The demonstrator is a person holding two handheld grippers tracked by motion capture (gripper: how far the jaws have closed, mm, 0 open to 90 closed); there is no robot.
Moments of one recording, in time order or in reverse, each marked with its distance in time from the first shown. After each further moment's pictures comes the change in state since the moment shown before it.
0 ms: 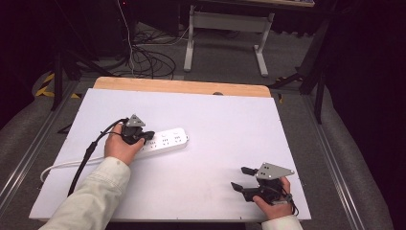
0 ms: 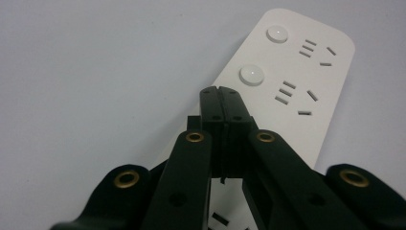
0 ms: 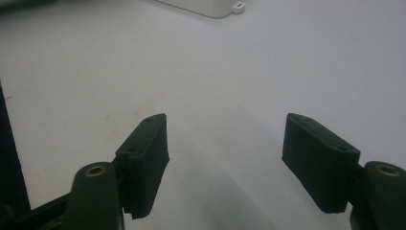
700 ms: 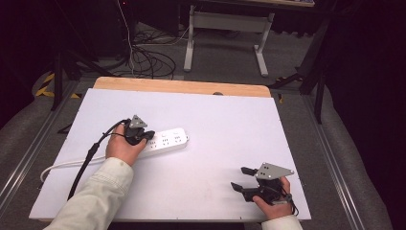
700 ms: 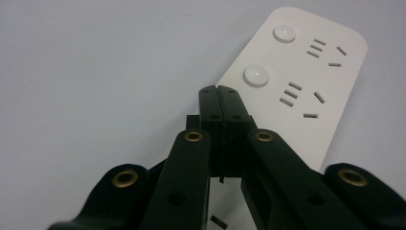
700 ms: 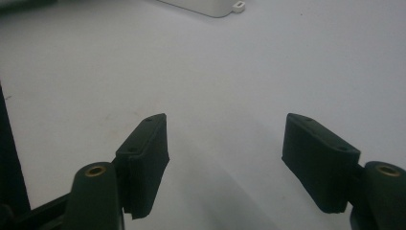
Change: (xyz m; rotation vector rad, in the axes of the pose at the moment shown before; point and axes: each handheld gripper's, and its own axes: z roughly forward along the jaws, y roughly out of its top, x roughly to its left) left arm -0.007 0.001 0.001 0.009 0.050 0.012; right arm 0.000 0.000 0.001 0.002 -0.001 0.000
